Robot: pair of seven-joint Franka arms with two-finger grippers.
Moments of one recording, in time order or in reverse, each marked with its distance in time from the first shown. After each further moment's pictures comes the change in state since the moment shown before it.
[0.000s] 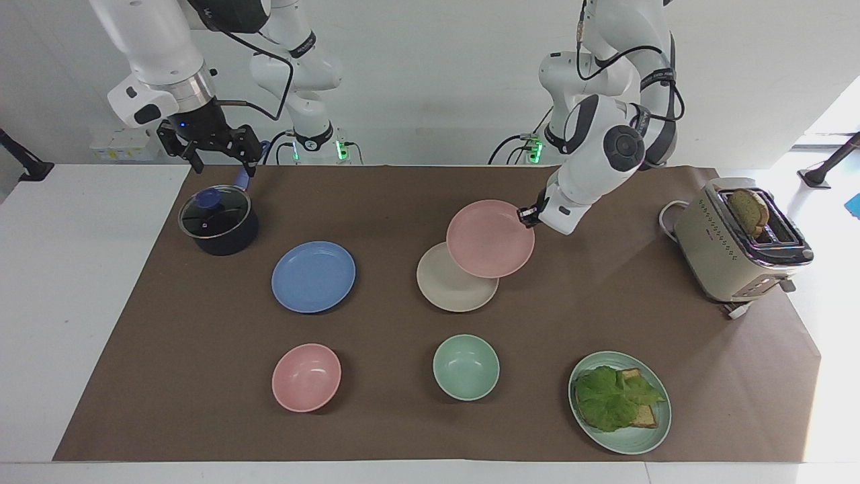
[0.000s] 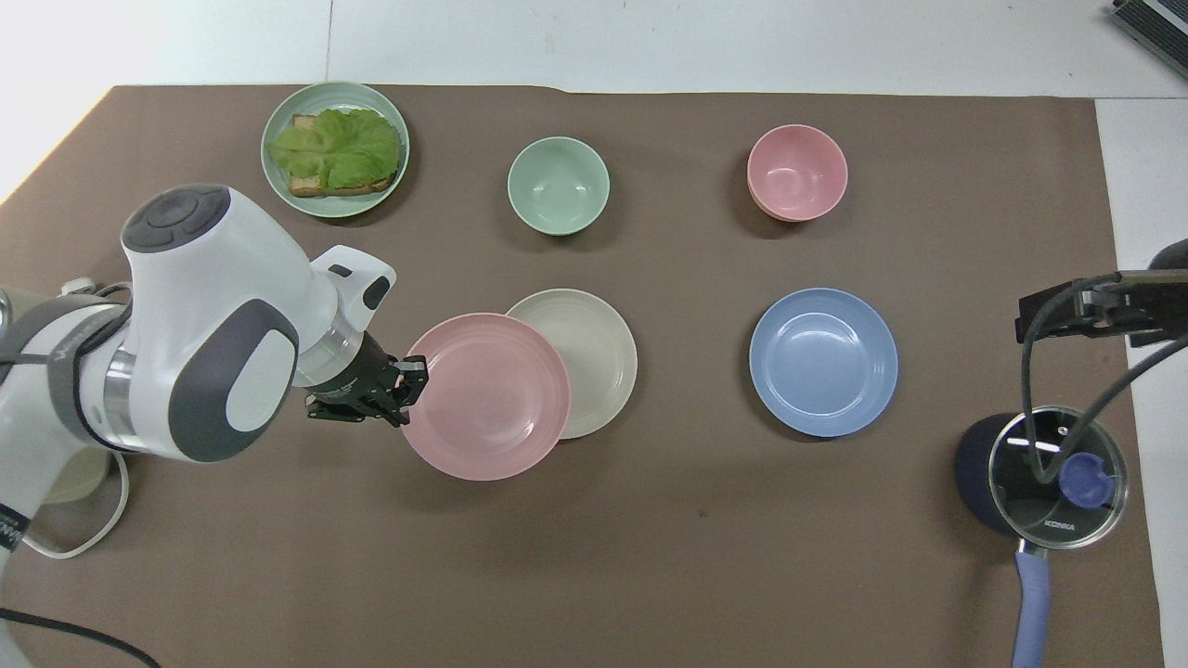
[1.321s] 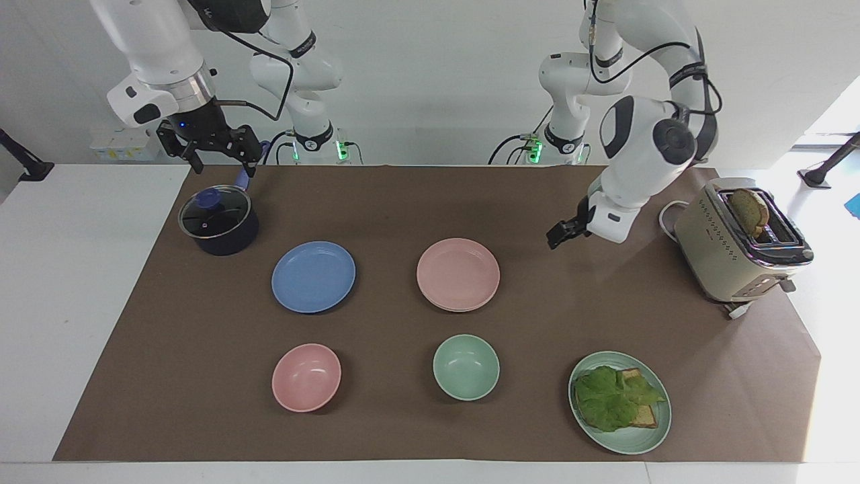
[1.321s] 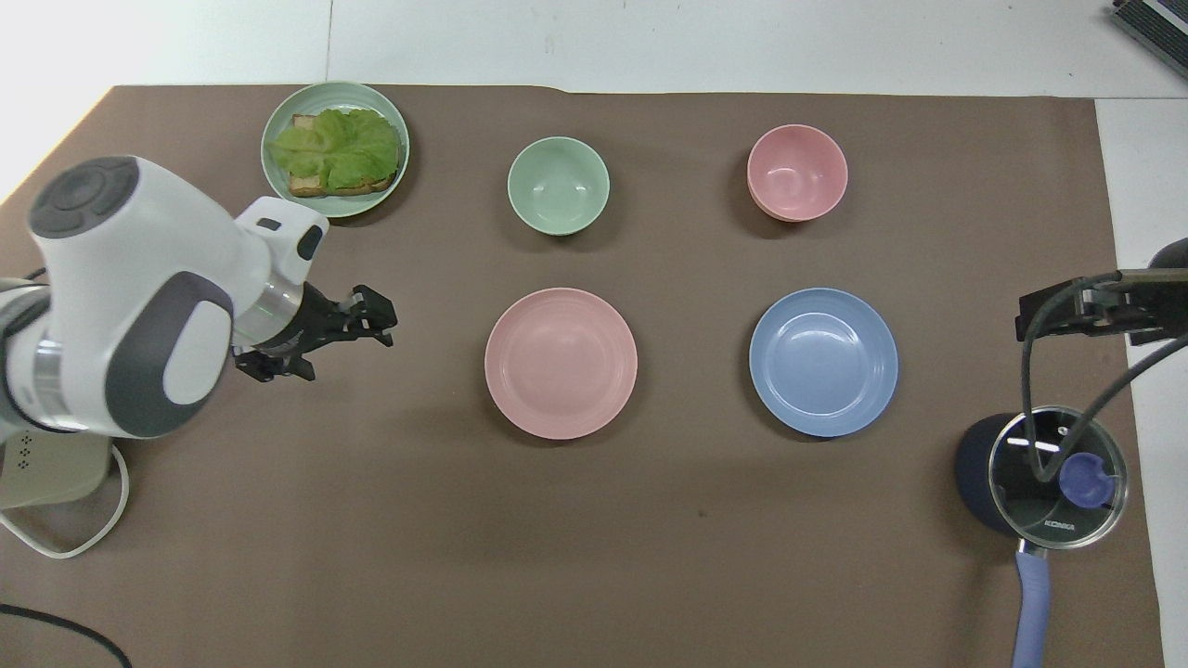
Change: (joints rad) left arm 0.156 -0.027 0.039 0.114 0.152 -0.061 0.084; right arm 0.000 0.000 0.000 0.000 0.000 0.009 0.000
